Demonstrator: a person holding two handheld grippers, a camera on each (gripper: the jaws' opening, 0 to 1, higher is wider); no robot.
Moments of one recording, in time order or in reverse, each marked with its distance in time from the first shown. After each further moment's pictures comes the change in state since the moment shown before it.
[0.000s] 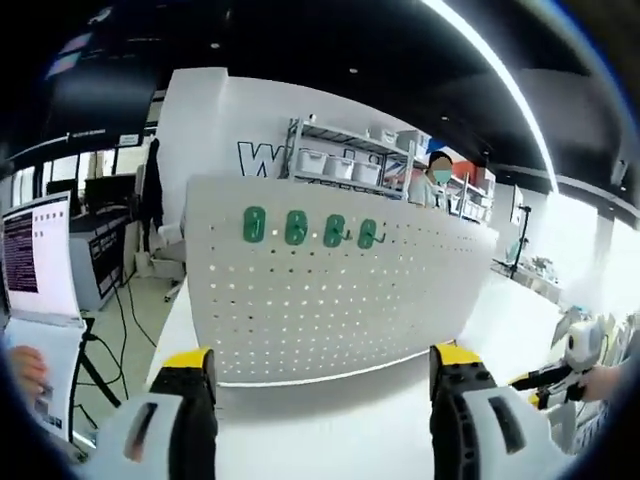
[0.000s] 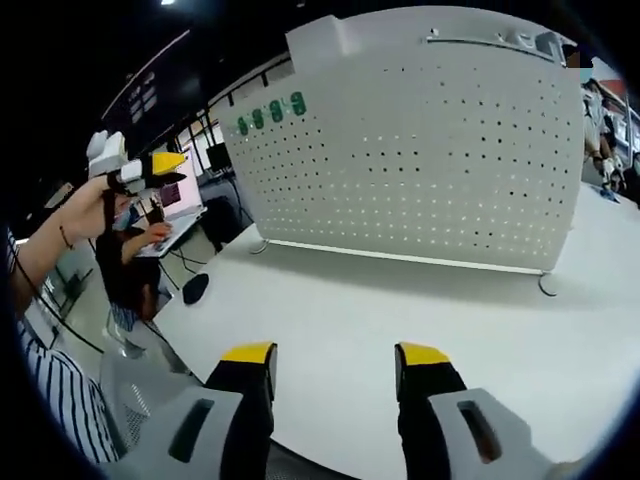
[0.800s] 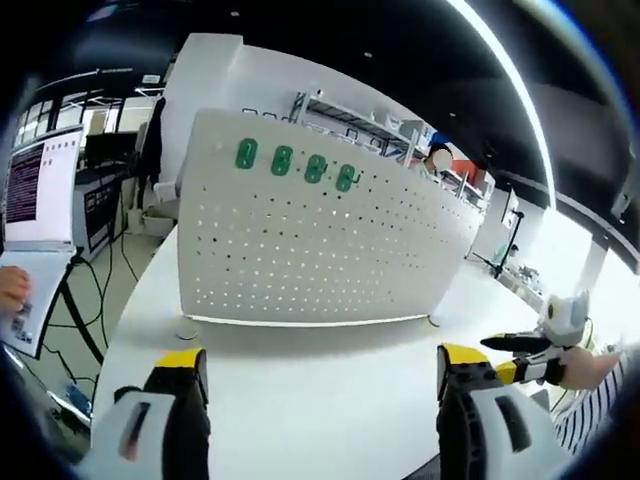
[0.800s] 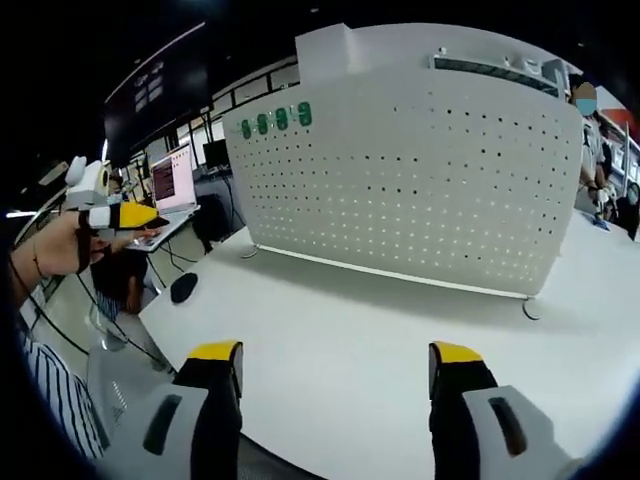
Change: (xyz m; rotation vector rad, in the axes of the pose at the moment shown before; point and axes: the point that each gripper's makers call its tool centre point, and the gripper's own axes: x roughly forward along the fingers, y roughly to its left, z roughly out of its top) left arm -0.034 -0.039 -0.069 -0.097 0.098 -0.048; right arm -0.004 0.001 0.013 -0.073 -0.033 -0.058
